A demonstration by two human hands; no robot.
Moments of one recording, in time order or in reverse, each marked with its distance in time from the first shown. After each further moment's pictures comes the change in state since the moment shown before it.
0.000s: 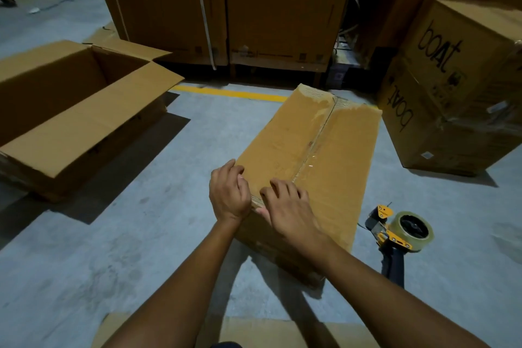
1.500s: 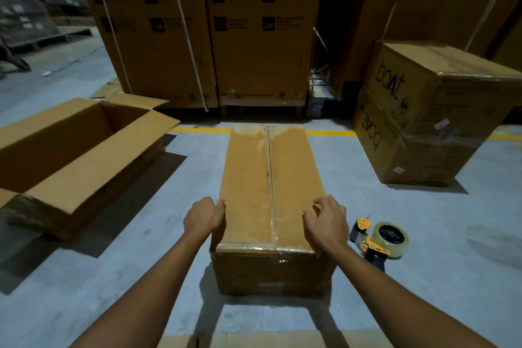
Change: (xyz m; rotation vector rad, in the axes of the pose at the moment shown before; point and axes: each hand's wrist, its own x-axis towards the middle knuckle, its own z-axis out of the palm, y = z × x) left_hand 0.023 0.024 -0.074 0.376 -0.528 -0.372; right_hand -0.053 0.078 -0.043 0.418 0.069 0.730
